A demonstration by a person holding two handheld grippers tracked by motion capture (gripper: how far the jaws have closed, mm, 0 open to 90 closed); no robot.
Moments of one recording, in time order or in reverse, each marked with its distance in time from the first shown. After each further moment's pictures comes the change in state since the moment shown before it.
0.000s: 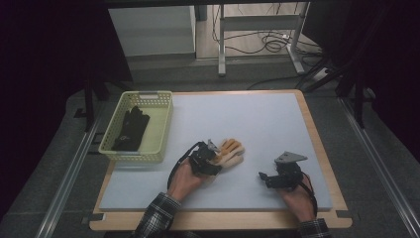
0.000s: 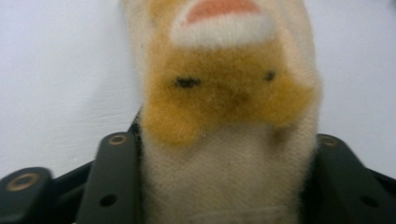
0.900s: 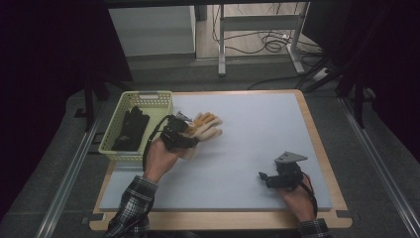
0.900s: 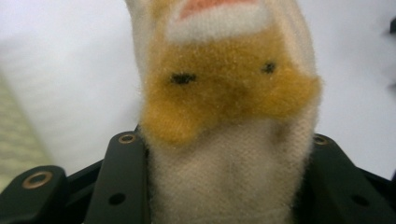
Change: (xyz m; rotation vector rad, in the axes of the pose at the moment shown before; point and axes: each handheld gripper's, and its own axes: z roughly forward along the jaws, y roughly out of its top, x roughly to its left) left arm 0.071 0.017 -0.103 -0.082 0.099 -0.155; right arm 0.000 0.000 0.000 -0.002 0.000 -0.002
